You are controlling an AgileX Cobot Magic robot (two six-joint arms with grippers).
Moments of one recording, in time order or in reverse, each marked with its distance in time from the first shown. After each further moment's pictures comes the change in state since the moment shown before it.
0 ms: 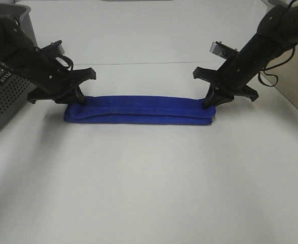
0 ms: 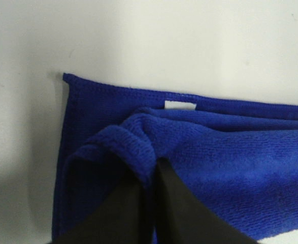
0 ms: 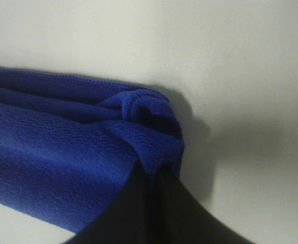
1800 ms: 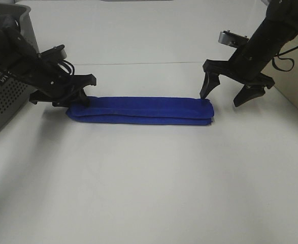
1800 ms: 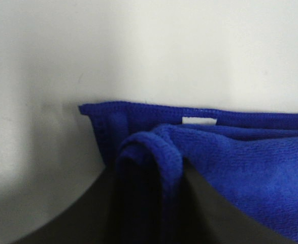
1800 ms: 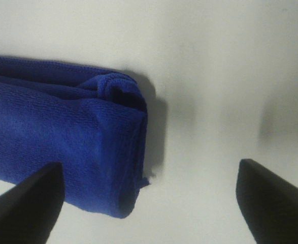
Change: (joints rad) left arm 0.003 0.043 -0.009 -0.042 -0.060 0.124; right arm -0.001 -0.083 -0.009 -0.162 0.062 0.081
